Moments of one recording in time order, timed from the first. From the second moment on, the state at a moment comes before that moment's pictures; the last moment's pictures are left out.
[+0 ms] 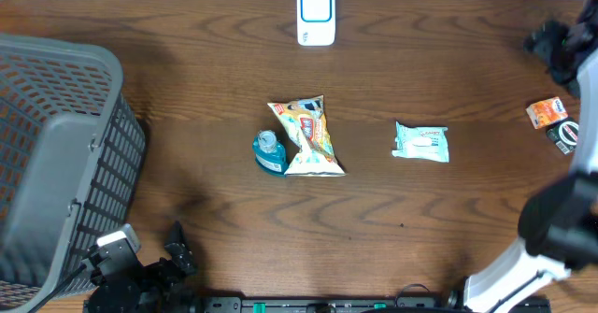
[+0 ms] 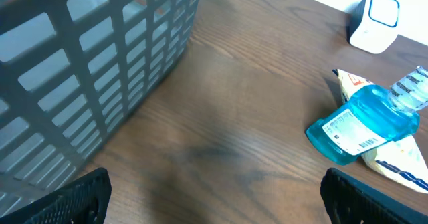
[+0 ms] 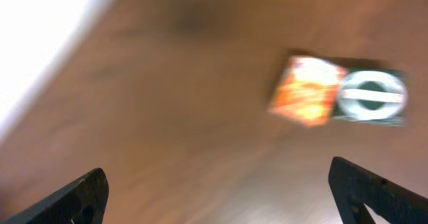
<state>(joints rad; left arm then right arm) -0.05 0.01 0.65 -1.18 -0.16 -0.37 -0.33 1.90 1.89 -0.98 0.06 0.51</state>
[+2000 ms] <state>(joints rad) -0.05 0.01 0.65 -1.18 -0.16 -0.37 0.35 1.72 1.15 -0.78 0.31 0.60</state>
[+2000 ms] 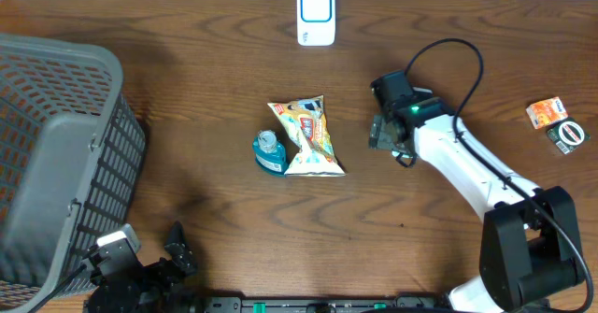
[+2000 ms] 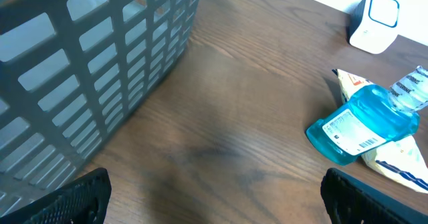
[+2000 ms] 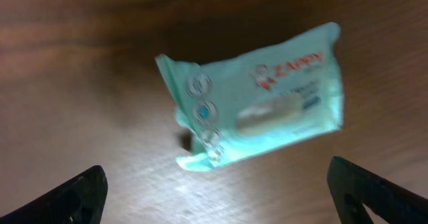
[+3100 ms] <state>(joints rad) -0.05 0.01 0.65 -1.18 -0.16 -0.37 0.22 1.72 1.15 -0.95 0.18 1.26</state>
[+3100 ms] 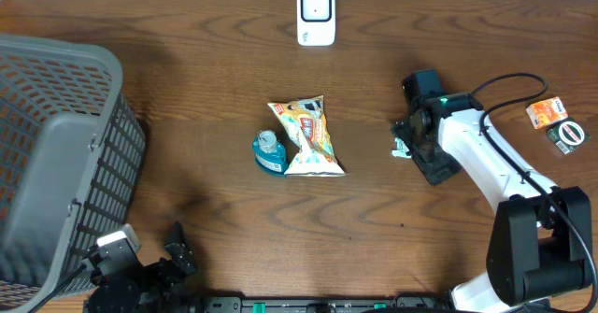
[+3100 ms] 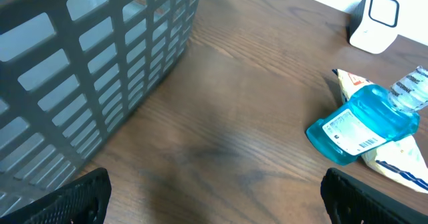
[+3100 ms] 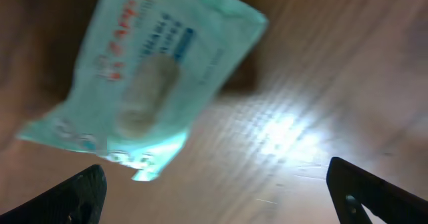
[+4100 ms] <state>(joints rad) -0.05 0.01 0.65 -1.18 -0.16 -0.37 0.21 1.72 1.15 -1.00 0.20 1.14</state>
